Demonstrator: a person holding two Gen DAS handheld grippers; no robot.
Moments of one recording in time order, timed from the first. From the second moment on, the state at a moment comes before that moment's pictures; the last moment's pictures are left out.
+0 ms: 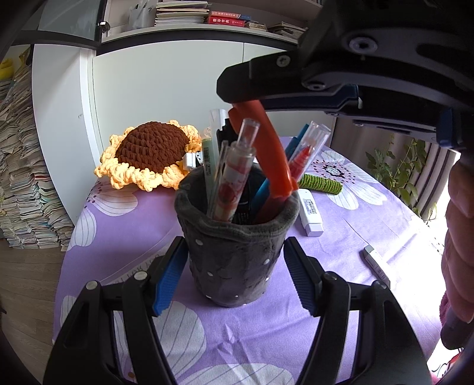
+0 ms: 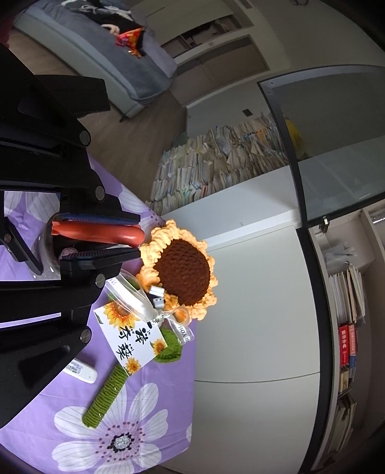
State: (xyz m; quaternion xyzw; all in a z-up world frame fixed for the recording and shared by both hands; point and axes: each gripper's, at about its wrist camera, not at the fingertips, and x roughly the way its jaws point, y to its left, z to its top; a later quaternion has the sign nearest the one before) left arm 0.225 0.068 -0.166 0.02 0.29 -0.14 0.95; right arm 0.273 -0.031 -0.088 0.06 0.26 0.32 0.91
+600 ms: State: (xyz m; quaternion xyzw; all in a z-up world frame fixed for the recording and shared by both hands) left arm 0.226 0.067 -0.167 0.02 0.29 -0.15 0.95; right arm 0.272 -0.042 -0.089 0.06 0.26 0.33 0.90
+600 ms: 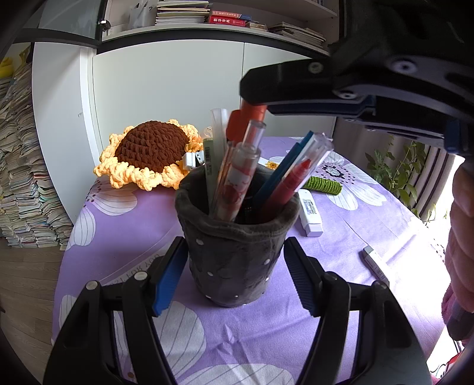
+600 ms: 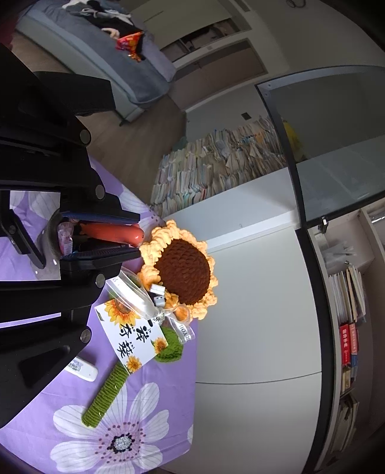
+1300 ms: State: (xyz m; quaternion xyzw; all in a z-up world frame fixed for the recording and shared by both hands) left arm 0.227 0.067 -0.167 0.02 0.30 -0.15 0.94; right arm 0.247 -0.081 -0.080 0.02 0.31 0.27 0.91
